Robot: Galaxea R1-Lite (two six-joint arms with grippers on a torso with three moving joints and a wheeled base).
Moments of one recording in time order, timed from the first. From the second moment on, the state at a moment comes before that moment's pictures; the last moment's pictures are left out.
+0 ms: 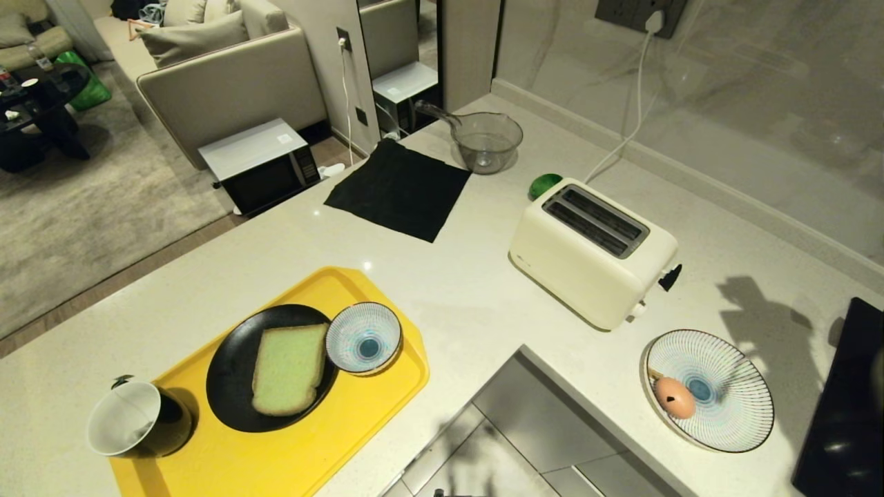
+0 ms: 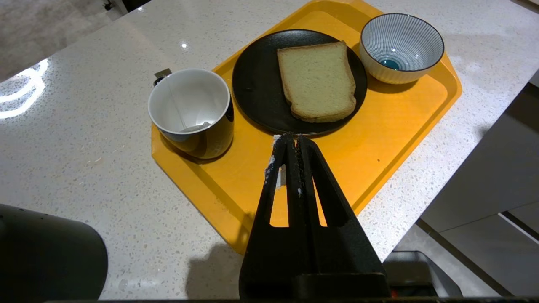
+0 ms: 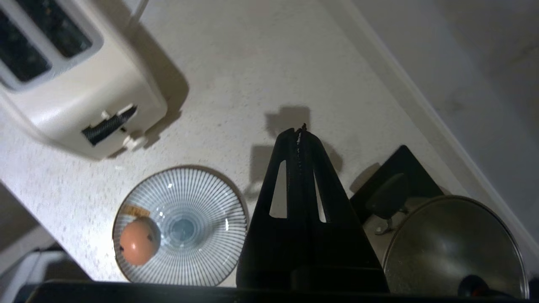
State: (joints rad) left arm 0.01 0.00 0.00 -0.01 0.00 0.01; right arm -0.36 1.27 -1.12 0.11 0.16 -0.25
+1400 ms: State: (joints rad) left arm 0.01 0.00 0.00 -0.01 0.00 0.01; right arm -0.23 1.29 -0.90 0.41 0.15 -0.45
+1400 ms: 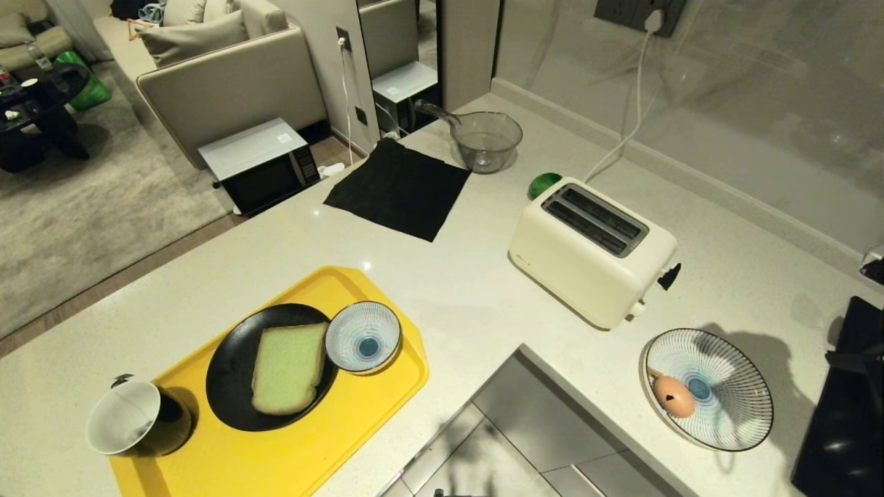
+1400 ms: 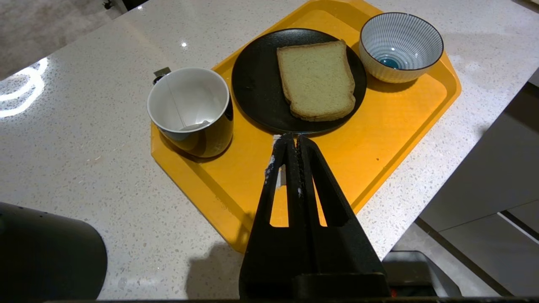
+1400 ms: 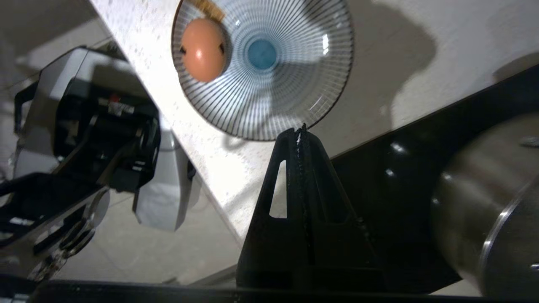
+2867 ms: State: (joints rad) left arm 0.01 0.00 0.00 -0.01 0.00 0.01; right arm -0.10 1.59 -0.73 0.06 0.15 -0.51
